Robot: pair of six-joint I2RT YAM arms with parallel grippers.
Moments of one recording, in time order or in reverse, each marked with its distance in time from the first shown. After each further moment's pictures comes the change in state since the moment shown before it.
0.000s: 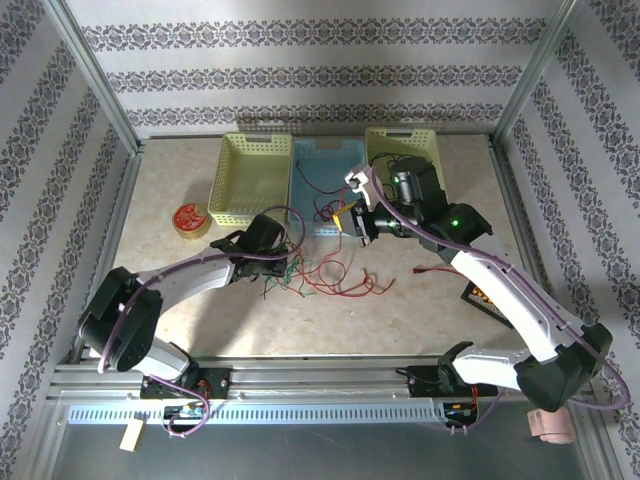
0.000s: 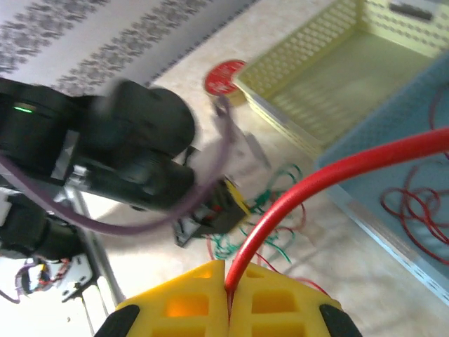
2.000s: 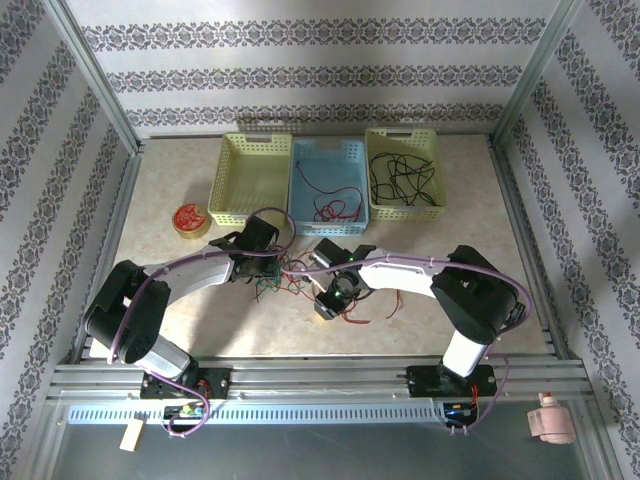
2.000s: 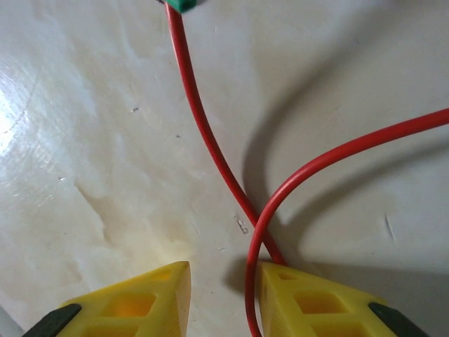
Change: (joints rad) left arm 0.055 0.063 -0.037 -0.018 -0.060 -0.090; right arm 0.334 0.506 -0.281 0.050 0.239 0.007
